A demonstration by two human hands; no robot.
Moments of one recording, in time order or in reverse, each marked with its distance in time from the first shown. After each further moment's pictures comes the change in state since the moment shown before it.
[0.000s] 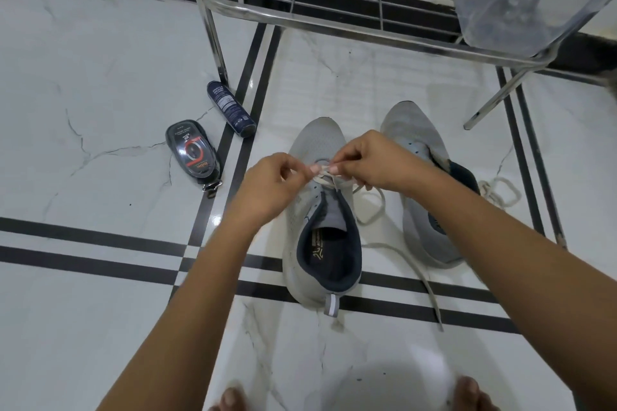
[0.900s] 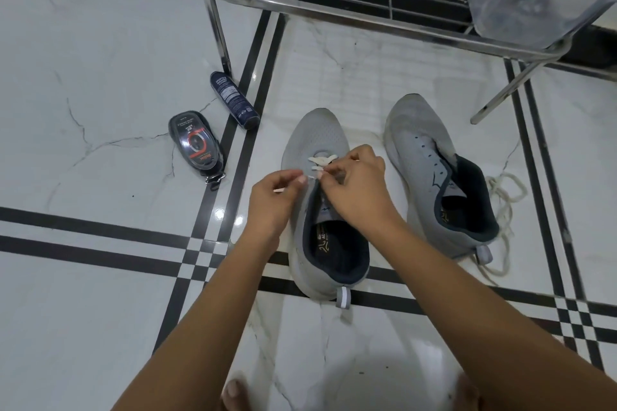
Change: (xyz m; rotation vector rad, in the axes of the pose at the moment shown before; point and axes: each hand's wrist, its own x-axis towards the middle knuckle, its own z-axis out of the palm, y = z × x) left_hand 0.003 -0.047 0.035 -0.519 0.207 -0.135; right_hand -0.007 0.012 0.068 -0.102 0.405 0.025
